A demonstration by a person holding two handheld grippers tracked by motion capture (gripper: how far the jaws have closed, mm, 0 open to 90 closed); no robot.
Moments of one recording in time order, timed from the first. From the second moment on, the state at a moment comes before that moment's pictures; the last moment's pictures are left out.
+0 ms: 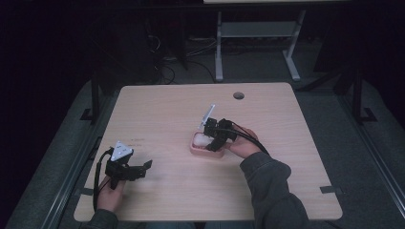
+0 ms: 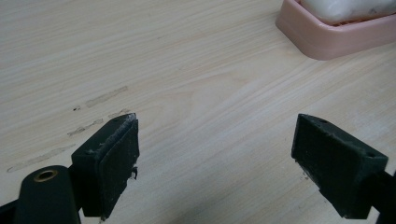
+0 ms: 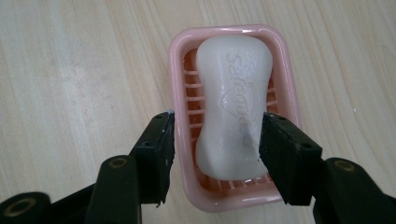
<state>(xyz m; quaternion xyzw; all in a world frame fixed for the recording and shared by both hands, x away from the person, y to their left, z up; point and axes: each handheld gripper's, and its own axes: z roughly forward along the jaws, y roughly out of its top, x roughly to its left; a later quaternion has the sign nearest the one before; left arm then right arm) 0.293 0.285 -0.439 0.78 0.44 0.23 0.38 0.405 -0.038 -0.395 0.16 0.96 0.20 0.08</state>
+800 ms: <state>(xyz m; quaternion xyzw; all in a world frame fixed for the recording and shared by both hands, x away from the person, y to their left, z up) 0.292 0.283 -0.438 0.78 0.44 0.23 0.38 0.373 -0.084 -0.378 0.18 0.95 0.23 0.10</state>
